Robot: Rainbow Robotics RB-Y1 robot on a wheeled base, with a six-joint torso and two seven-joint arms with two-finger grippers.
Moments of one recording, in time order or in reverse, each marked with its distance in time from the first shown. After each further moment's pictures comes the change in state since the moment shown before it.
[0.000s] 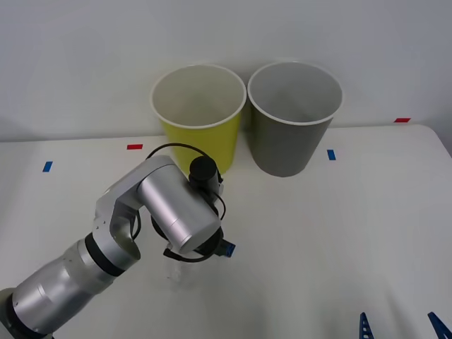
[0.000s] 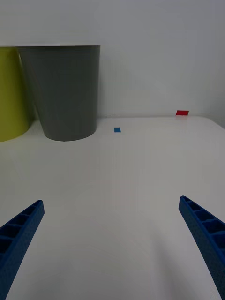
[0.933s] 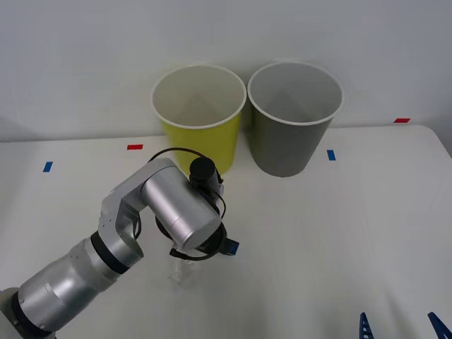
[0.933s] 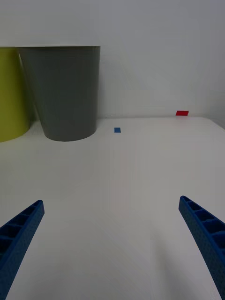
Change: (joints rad) right arm 0.000 0.000 0.000 0.000 0.000 0.000 0.000; left arm -0.004 -0.011 0.000 0.083 0.033 -0.083 0.032
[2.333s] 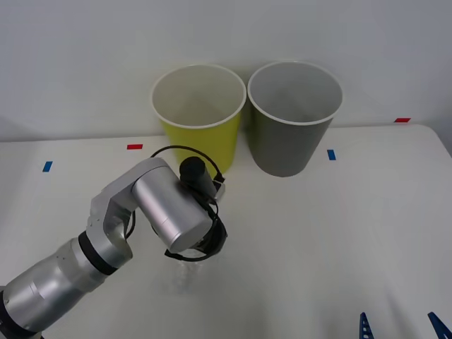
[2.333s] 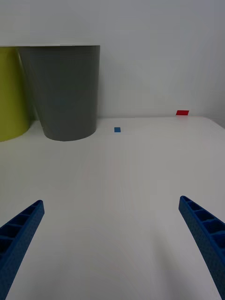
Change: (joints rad) right arm 0.000 0.000 0.000 0.000 0.000 0.000 0.000; left arm 0.003 0.060 -0.015 -0.074 0.068 -0.045 -0.007
